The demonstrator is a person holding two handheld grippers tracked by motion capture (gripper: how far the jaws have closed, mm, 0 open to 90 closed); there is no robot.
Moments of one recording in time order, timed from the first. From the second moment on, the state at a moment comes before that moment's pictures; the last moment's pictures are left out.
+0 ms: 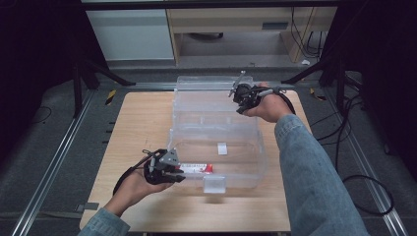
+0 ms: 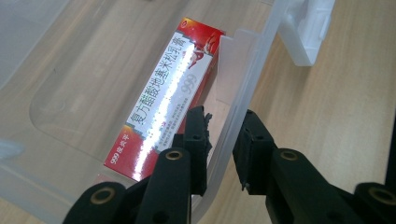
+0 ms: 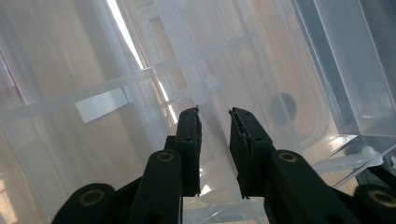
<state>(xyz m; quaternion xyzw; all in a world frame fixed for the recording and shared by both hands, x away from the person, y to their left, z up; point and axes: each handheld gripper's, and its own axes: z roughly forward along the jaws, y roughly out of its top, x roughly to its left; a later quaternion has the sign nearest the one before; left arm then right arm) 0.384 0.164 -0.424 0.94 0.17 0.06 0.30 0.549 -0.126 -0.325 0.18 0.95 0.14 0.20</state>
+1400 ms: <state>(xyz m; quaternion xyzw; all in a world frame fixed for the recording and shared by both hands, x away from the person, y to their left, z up) 0.381 0.147 -0.424 0.94 0.18 0.09 0.29 0.534 -0.134 -0.309 0.16 0.95 0.17 0.21</state>
